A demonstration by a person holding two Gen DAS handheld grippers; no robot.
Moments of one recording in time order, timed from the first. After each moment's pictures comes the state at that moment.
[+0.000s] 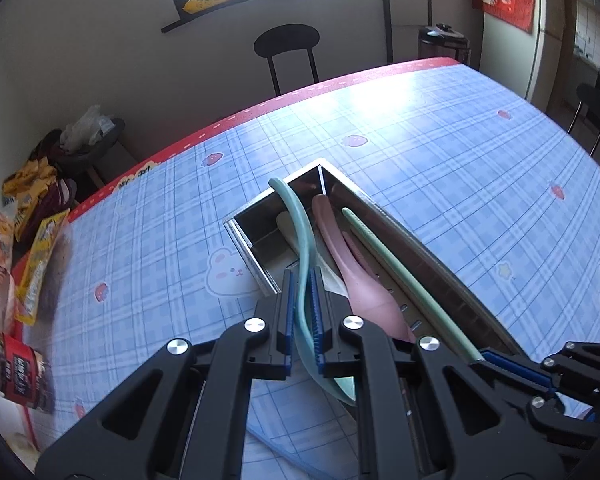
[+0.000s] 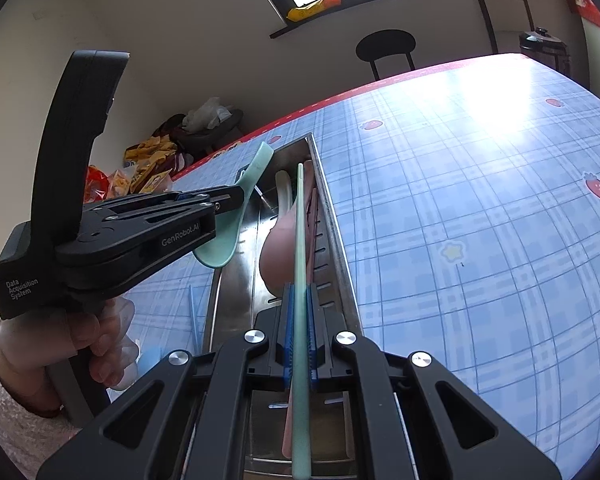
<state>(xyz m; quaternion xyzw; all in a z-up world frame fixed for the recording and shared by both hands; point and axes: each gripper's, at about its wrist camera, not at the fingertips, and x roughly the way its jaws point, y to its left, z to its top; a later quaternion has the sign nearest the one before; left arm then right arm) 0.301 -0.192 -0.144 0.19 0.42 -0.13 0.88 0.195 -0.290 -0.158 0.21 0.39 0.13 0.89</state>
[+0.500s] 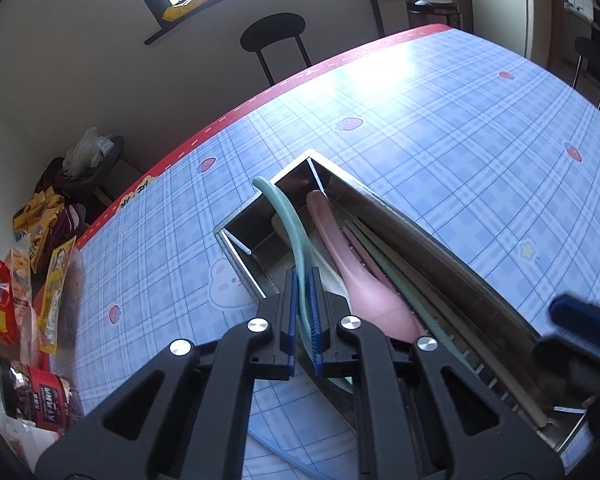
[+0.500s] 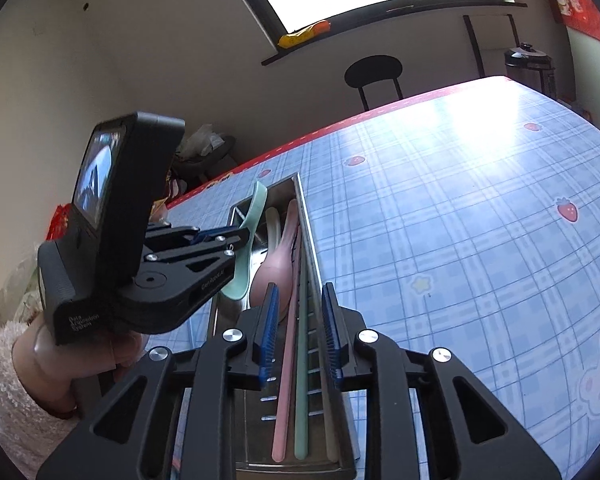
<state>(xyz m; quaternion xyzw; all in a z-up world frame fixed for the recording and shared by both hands) 0.309 -0.213 -0.158 0.27 0.42 -0.12 0.86 0.187 -0.315 -0.136 0.22 0.35 0.10 0.91</state>
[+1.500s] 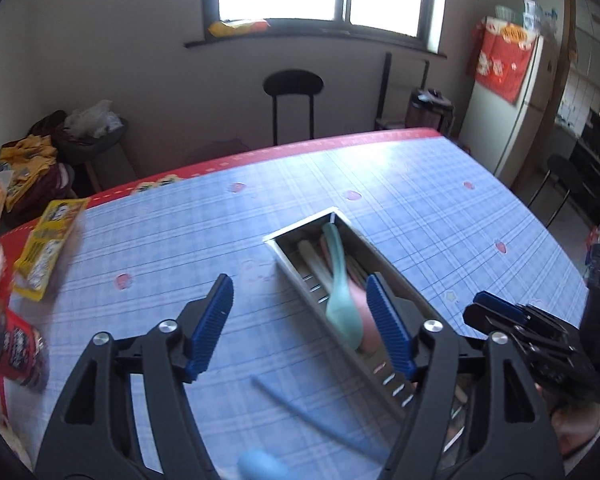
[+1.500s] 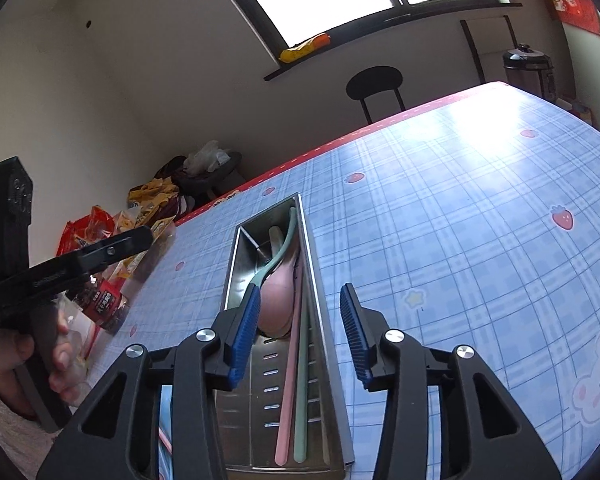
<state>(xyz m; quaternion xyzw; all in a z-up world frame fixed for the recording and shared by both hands) 0.256 -0.105 -0.071 0.06 0.37 -0.17 0.91 0.179 -0.325 -0.129 0.23 0.32 0.12 0.91</state>
